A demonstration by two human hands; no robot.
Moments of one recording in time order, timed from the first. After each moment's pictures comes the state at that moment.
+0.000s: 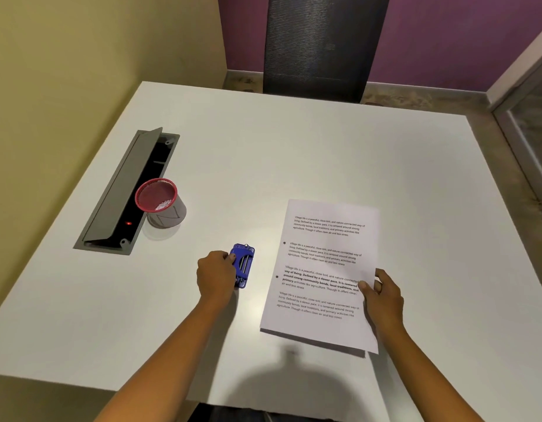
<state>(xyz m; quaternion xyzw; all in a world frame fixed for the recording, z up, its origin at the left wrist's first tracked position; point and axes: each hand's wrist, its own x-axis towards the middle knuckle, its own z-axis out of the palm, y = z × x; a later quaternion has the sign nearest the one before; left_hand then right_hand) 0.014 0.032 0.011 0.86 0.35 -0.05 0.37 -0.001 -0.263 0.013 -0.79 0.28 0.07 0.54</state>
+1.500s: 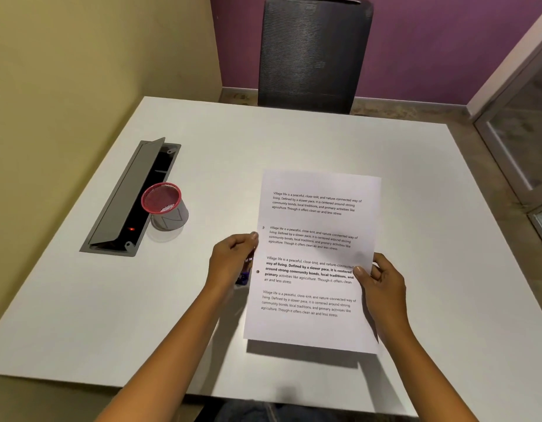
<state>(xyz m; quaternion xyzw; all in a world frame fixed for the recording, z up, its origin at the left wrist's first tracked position) -0.002 0.020 0.076 0.65 0.27 -0.08 0.71 -0.031 -0.233 0.090 -0.76 0.20 0.02 0.62</state>
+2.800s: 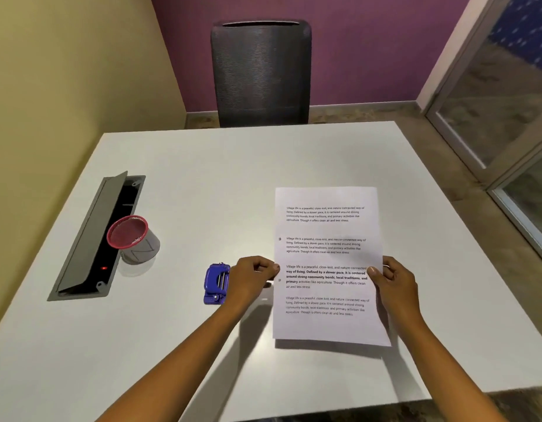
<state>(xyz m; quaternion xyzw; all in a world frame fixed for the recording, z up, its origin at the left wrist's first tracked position) 0.007 -0.052 0.066 0.78 0.13 -0.15 0.60 -0.036 -0.314 0.074 -0.77 0.27 -0.04 0.57</state>
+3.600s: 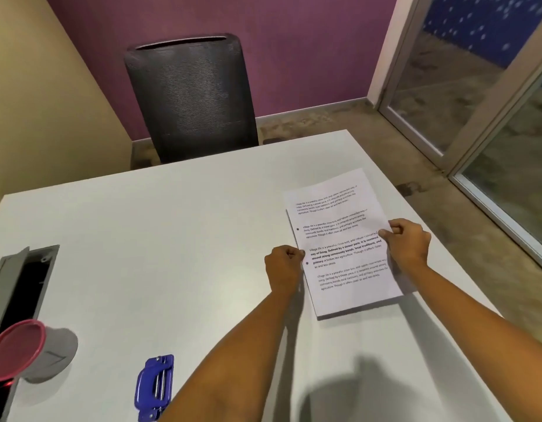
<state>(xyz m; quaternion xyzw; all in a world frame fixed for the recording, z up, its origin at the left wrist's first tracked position) 0.179 -0.245 0.017 0.83 0.10 -0.10 0.54 0.153 -0.473 0.046 -0.82 0.36 -0.14 0.42</state>
